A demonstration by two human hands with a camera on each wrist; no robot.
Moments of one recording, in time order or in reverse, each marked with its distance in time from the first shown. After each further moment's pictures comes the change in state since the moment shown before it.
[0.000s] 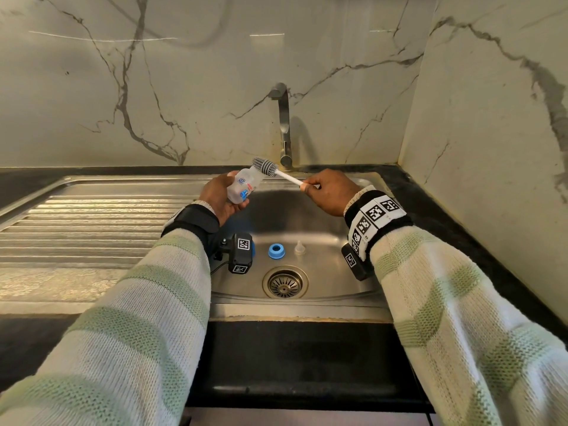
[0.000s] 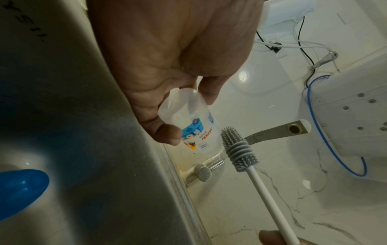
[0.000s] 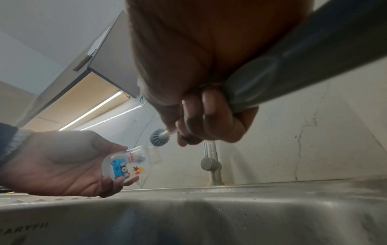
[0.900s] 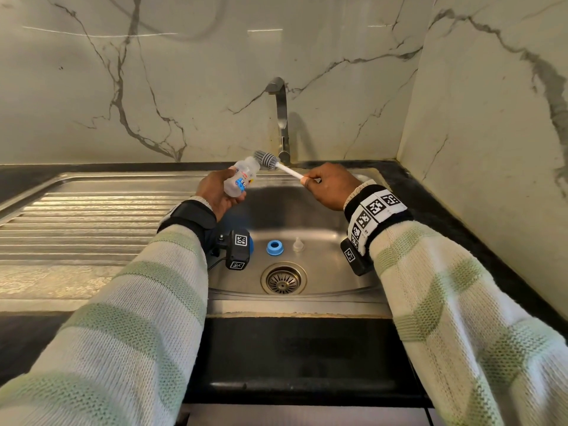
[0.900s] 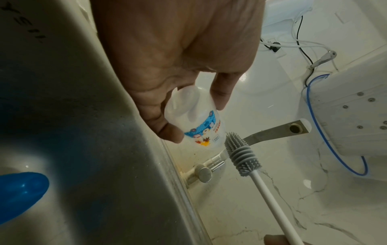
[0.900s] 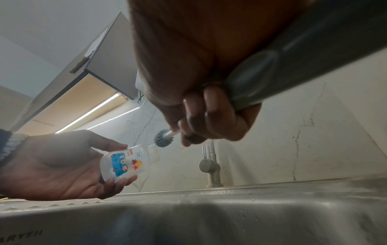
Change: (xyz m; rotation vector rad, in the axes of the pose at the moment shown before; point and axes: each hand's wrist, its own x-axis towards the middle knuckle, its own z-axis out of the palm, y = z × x) left_hand 0.001 0.004 0.001 -0.004 -0.010 -0.004; right_hand -0.001 0.002 -0.004 -0.003 0.039 0.004
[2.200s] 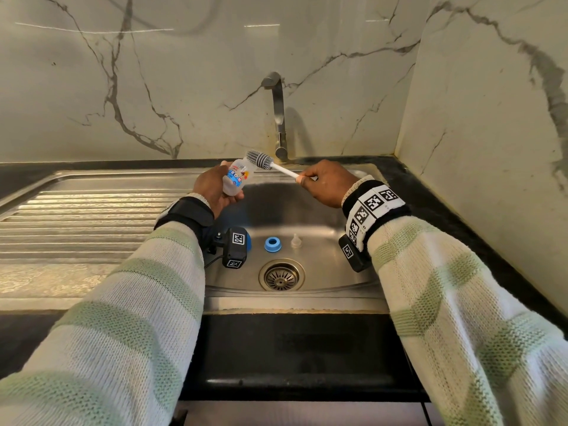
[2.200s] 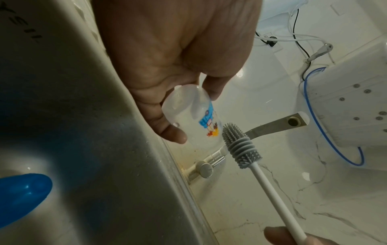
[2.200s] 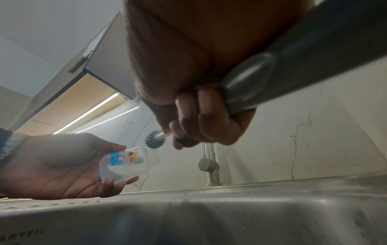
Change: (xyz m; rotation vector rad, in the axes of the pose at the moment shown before) left_hand 0.014 -0.008 -0.004 0.074 0.031 0.068; right_hand -0.005 -0.003 -0.001 0.022 -0.038 0.008
